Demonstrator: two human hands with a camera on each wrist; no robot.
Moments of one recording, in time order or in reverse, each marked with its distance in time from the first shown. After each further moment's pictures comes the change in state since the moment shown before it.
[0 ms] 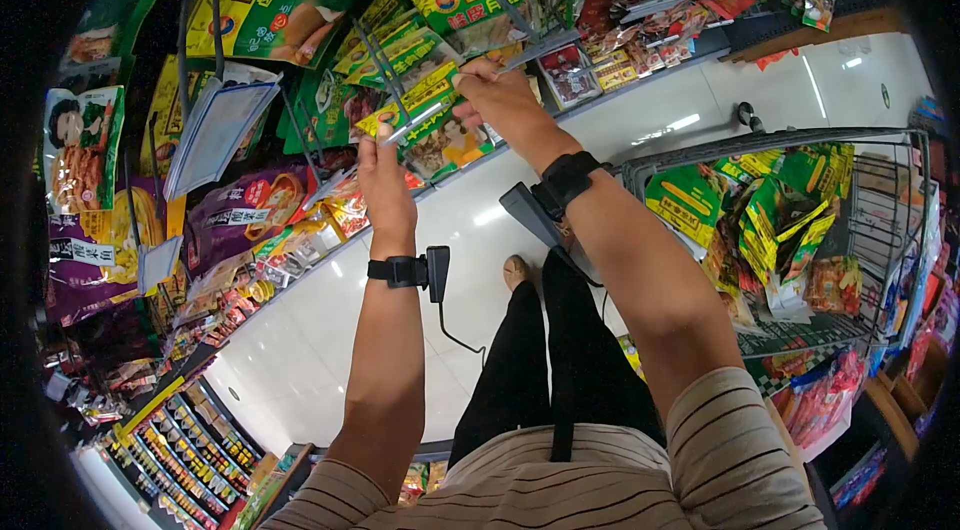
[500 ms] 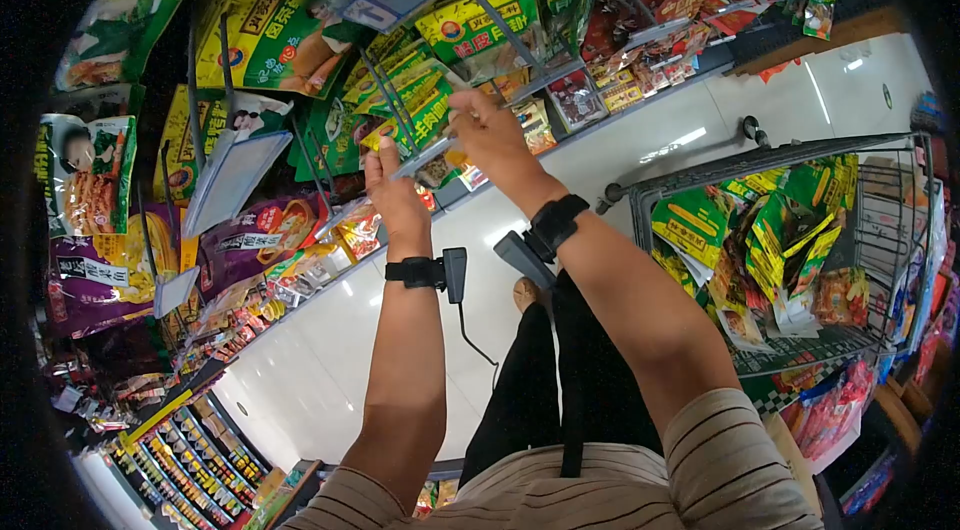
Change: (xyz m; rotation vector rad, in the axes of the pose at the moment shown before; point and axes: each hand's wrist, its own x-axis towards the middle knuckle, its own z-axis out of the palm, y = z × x) left_hand 0.027 -0.008 0.021 -0.071 0.140 0.108; right_hand 0.024 0.039 0.025 0.027 0.100 -0.307
